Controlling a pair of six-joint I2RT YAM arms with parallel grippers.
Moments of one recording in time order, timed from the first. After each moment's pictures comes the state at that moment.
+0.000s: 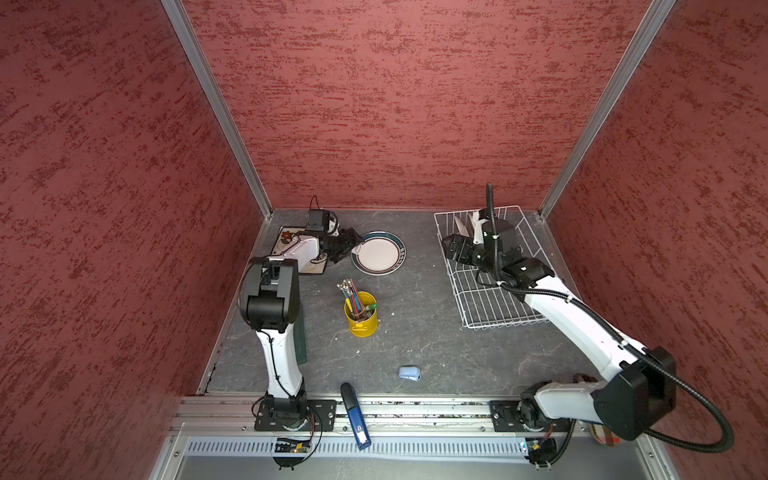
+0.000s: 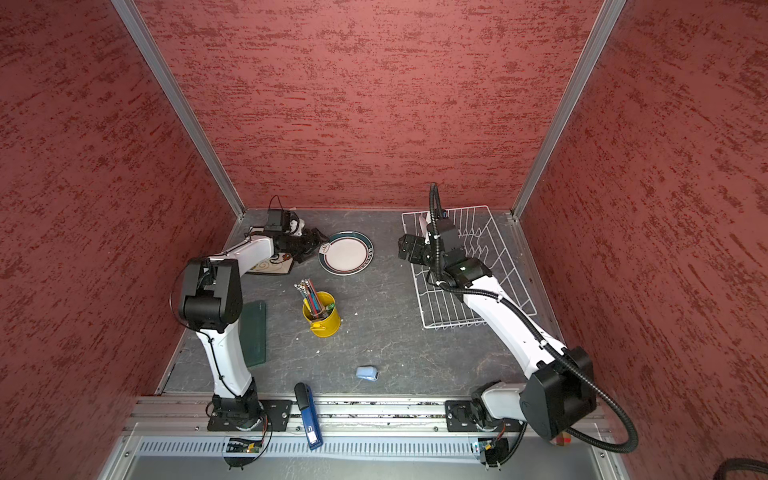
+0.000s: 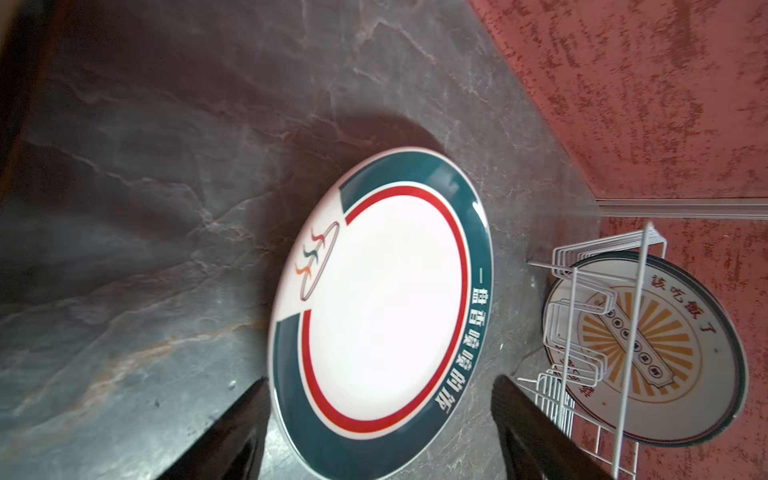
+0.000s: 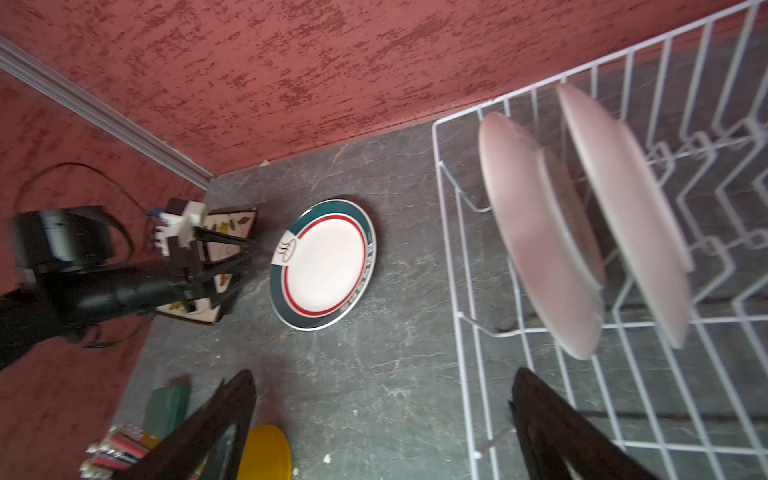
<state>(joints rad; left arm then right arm) -0.06 1.99 1.44 -0.35 0.51 -0.62 0.42 1.32 1.16 -0.39 0.04 0.52</state>
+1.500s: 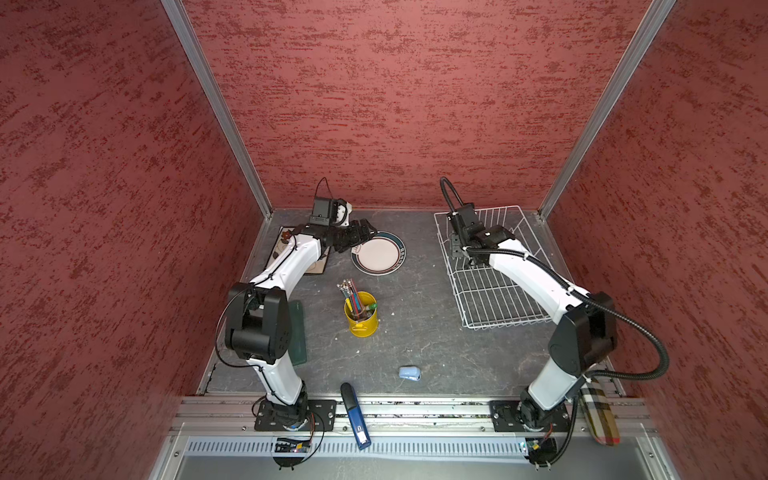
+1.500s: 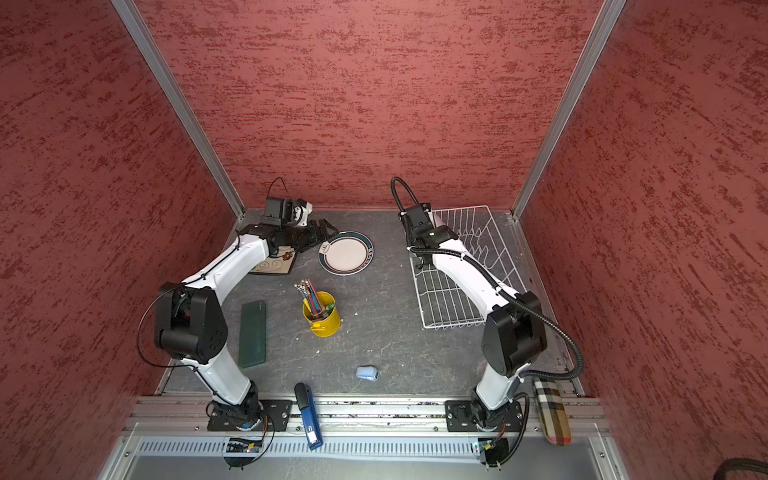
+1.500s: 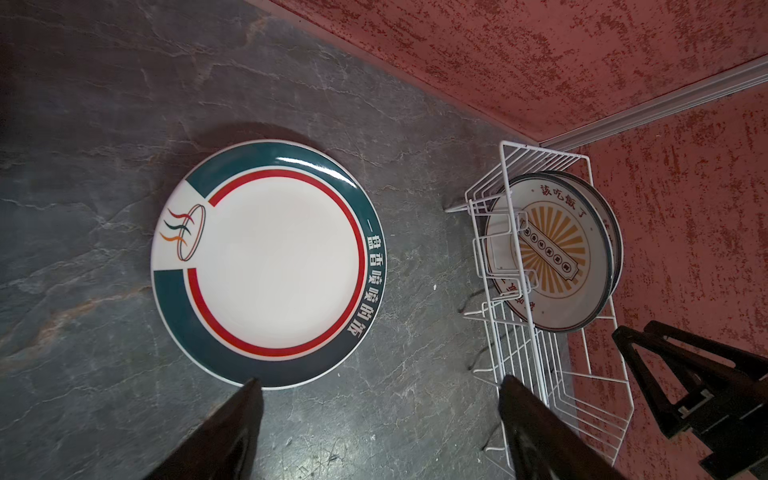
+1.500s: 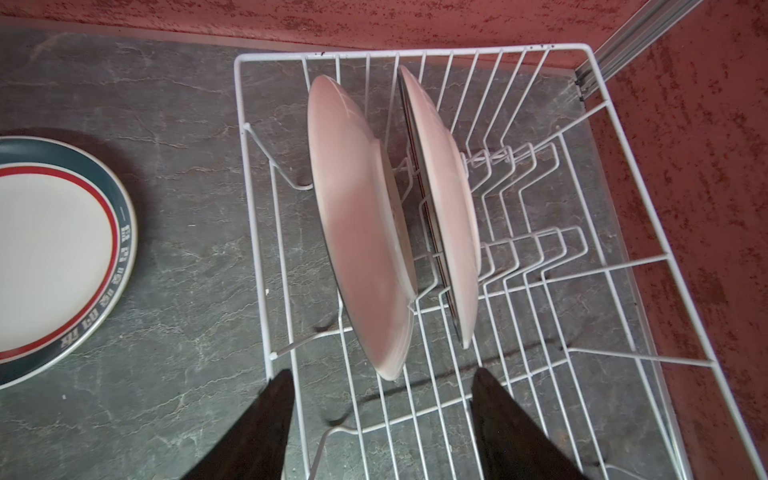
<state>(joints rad) -0.18 1.75 1.44 -0.47 0.47 -0.49 0.47 1.72 1.55 -0.80 0.49 0.35</state>
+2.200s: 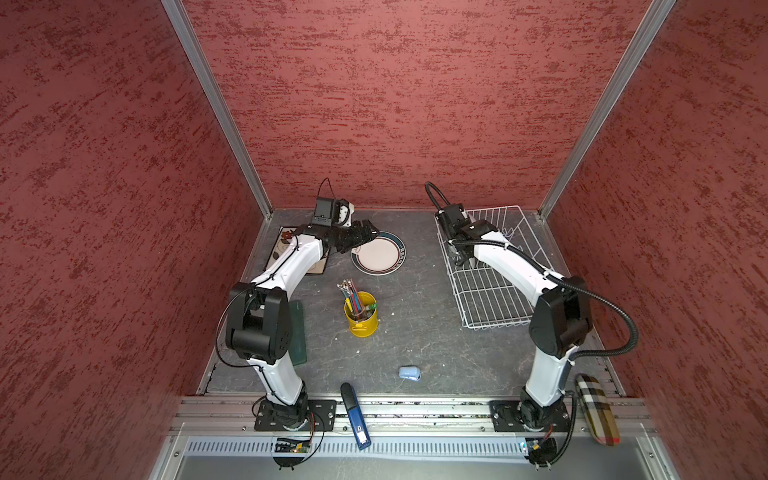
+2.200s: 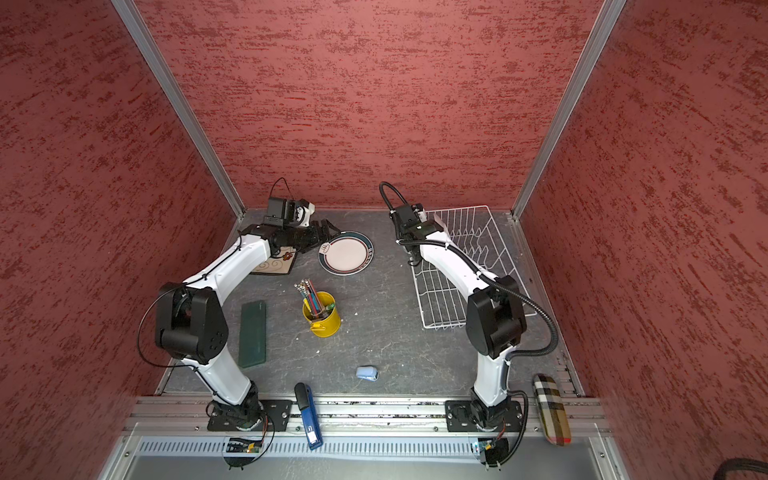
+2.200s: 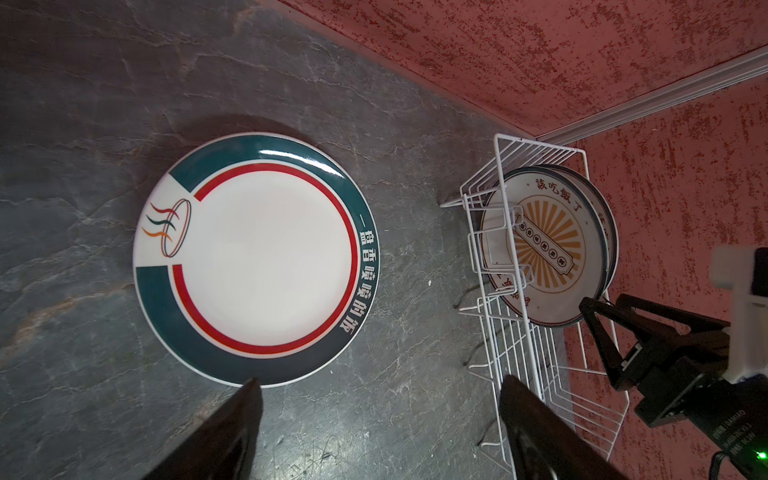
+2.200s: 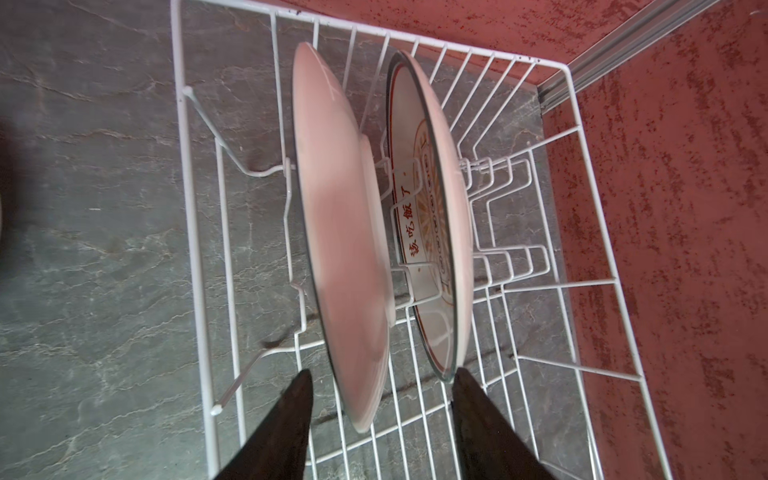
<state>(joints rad) -0.19 1.75 1.44 -0.47 0.47 -0.50 0.49 1.89 1.68 -0.89 0.63 0.27</state>
